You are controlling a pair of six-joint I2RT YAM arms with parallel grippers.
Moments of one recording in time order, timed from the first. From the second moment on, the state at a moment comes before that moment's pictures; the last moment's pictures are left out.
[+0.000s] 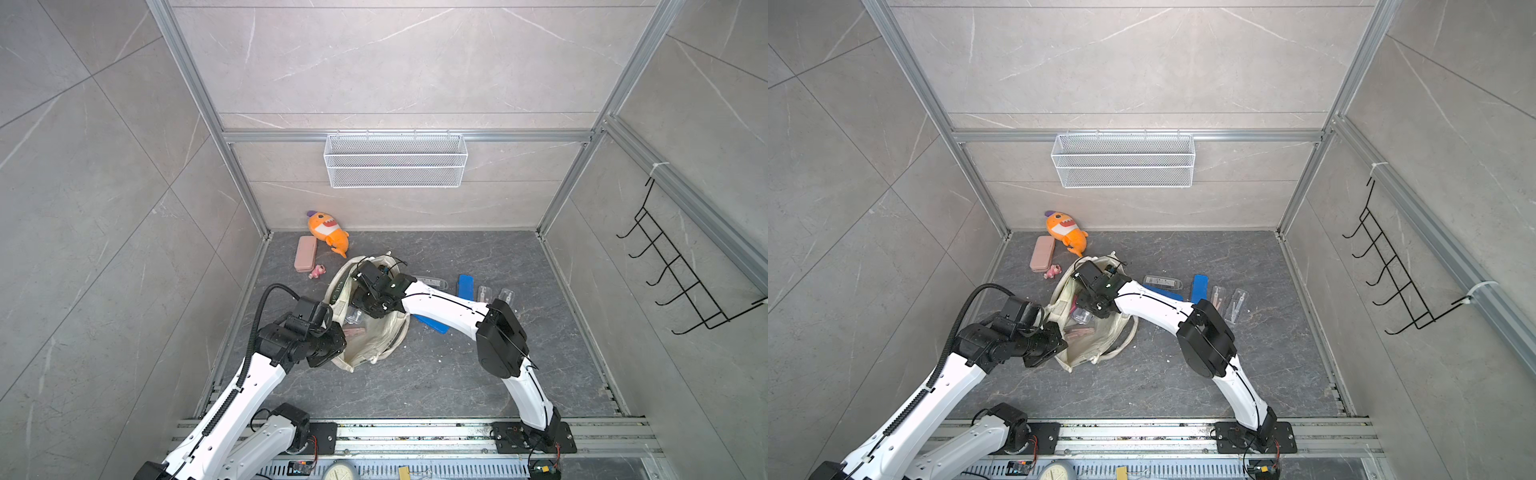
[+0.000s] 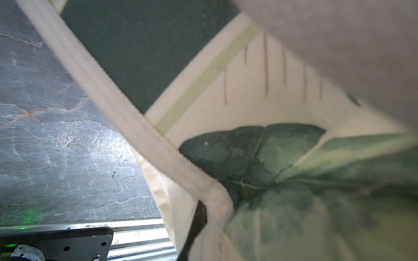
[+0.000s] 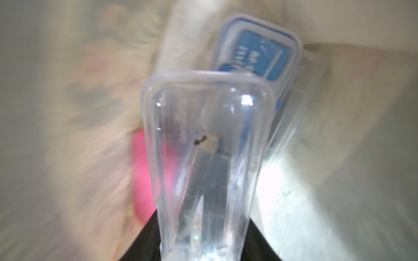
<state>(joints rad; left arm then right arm) -0.44 0.91 0.87 -1.04 0.22 -0.91 0.94 2.19 1.92 -0.65 0.02 1.20</state>
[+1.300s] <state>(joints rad) -0.44 0.94 0.90 -1.05 0.21 -0.91 0.67 1.31 1.27 -0.85 0.01 0.86</state>
